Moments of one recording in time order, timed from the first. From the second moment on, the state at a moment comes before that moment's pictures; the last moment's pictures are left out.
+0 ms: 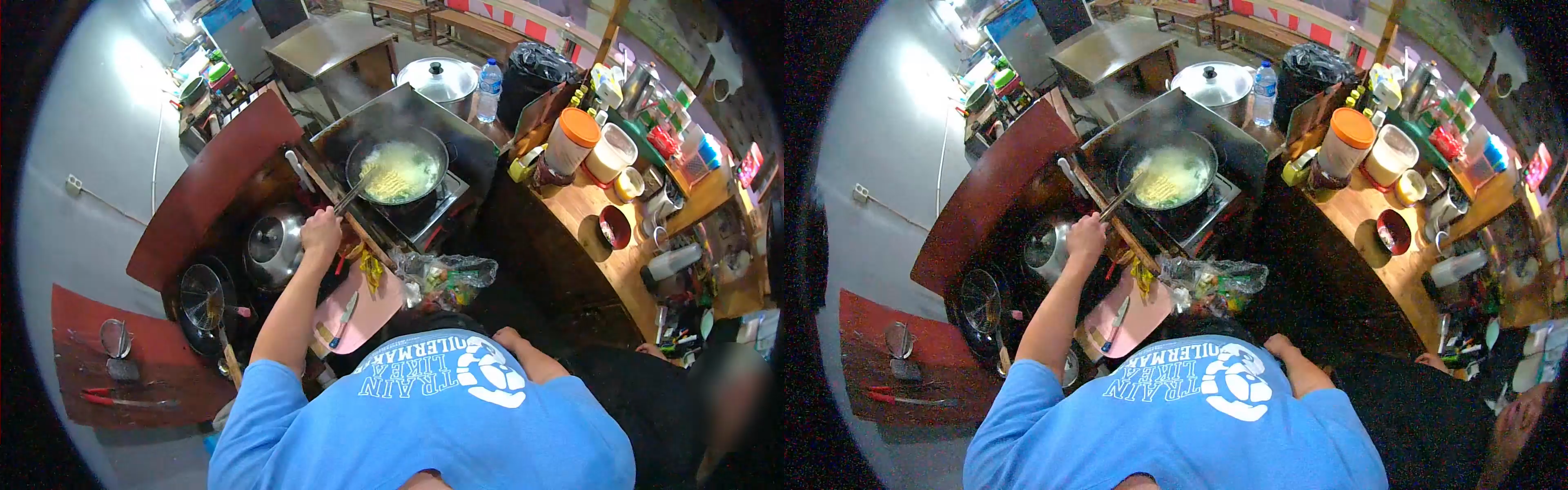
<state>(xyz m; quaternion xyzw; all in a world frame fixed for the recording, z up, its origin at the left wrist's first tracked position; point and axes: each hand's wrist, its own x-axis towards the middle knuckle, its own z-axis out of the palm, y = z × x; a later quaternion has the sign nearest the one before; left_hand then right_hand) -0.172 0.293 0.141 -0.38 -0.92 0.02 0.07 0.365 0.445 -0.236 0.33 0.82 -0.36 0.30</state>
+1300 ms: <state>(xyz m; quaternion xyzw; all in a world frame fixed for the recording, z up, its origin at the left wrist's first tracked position) -0.111 0.335 0.140 -0.51 -0.84 -0.18 0.08 0.376 0.462 -0.169 0.34 0.79 -0.37 0.34</state>
